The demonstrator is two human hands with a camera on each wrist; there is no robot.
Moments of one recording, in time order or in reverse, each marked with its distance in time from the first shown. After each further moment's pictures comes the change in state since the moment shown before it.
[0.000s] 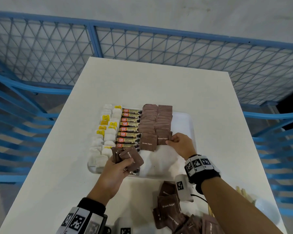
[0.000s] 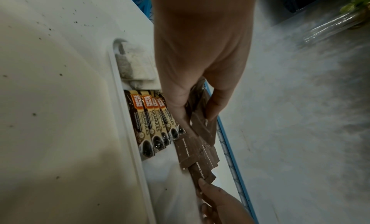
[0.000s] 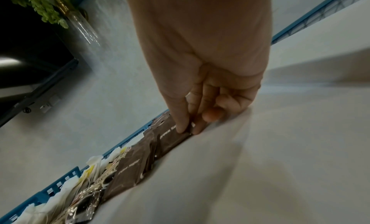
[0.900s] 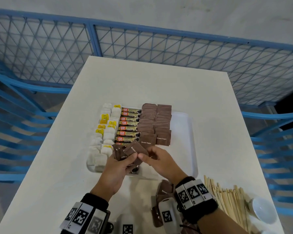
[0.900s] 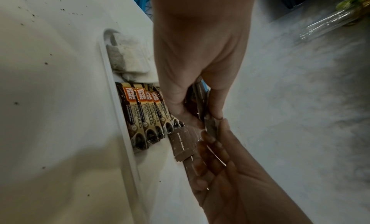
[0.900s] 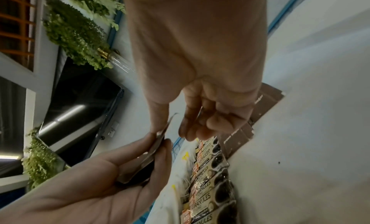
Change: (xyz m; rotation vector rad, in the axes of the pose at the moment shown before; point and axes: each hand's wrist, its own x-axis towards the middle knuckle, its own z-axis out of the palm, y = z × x) left_hand 0.001 0.000 0.006 0.019 -0.062 0.049; right_hand -0.086 -0.044 0.029 0.279 -0.387 -0.177
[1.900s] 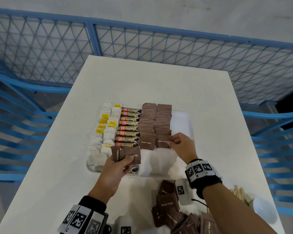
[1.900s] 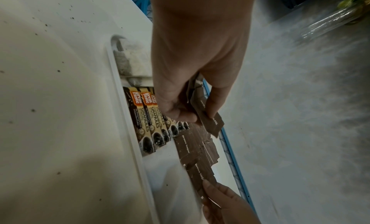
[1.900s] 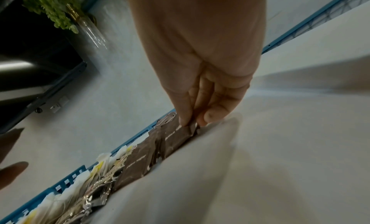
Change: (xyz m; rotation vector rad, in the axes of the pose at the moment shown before) left_hand 0.000 -0.003 -0.004 0.055 0.138 -0.019; right_hand 0.042 0.043 -0.068 -0.197 0.427 0.125
